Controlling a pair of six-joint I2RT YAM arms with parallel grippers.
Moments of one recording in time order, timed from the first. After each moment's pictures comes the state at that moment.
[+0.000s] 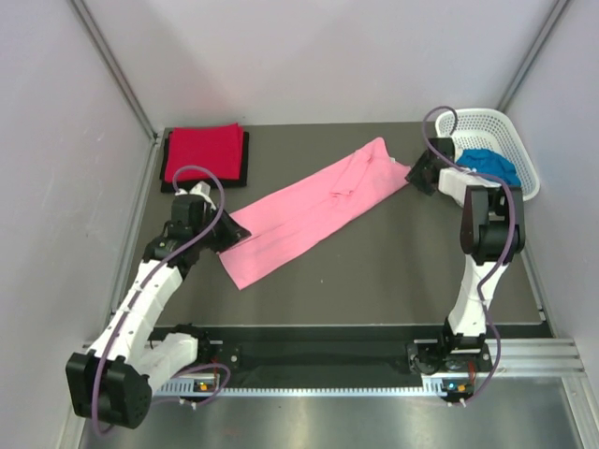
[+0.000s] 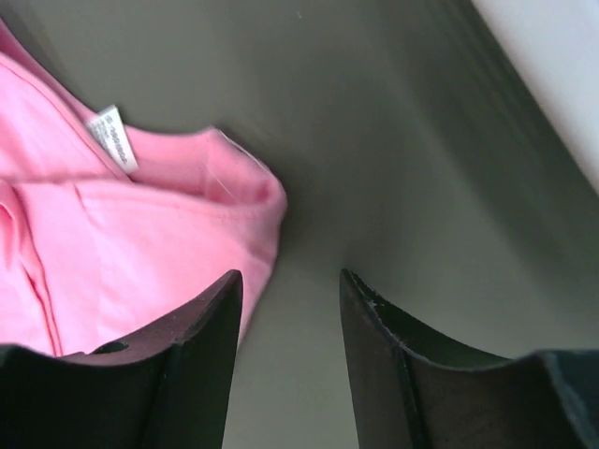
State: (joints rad) left arm -0.20 0.98 0.79 -0.50 0.24 -0.75; right arm 0.01 2.04 1.38 -0.17 0.07 0.62
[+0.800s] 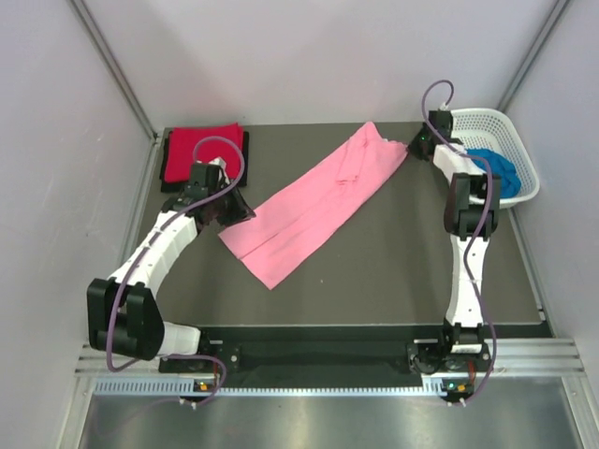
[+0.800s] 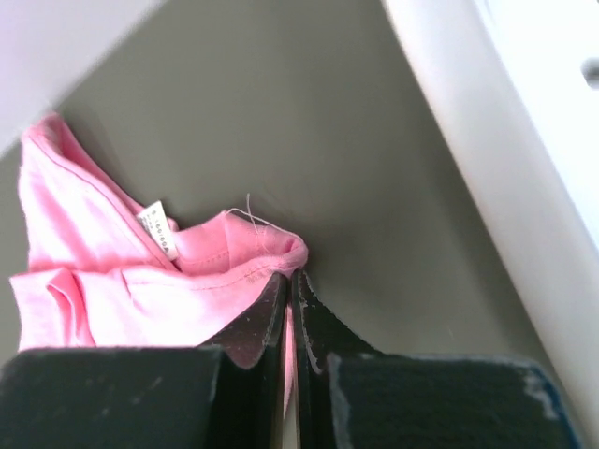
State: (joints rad) left arm -0.20 1.33 1.01 -0.49 0.23 -0.63; right arm -0.02 2.42 1.94 -0.22 -0.04 0.58
